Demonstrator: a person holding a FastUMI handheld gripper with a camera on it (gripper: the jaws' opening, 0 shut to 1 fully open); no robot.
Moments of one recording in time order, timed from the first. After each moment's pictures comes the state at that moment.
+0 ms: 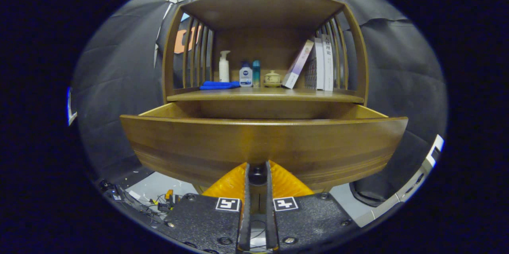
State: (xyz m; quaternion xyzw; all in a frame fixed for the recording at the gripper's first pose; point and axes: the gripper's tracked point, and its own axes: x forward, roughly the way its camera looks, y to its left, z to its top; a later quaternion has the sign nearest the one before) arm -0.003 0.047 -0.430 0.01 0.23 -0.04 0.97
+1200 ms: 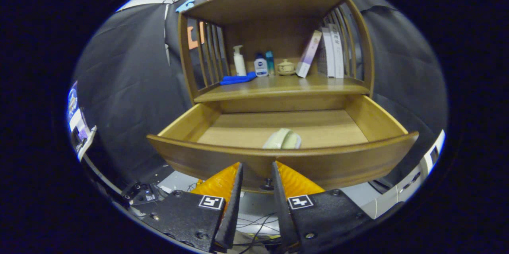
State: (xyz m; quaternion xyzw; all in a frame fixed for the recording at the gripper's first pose) arm -0.048 0.069 -0.363 0.06 0.31 0.04 0.95
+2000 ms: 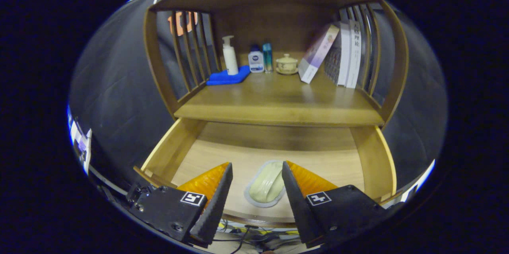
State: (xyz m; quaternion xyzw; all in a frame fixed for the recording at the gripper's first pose) arm 0.069 0.038 -0.356 0.05 0.43 0.02 0.90
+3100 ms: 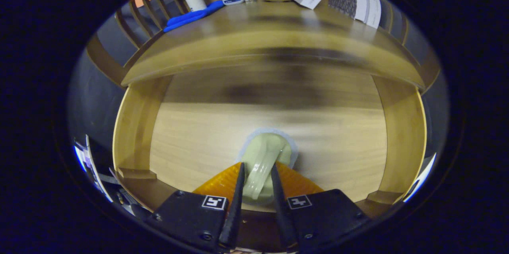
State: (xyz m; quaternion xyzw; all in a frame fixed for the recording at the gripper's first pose) arm 0.074 0.024 -0.452 0.07 0.64 -0.01 0.77
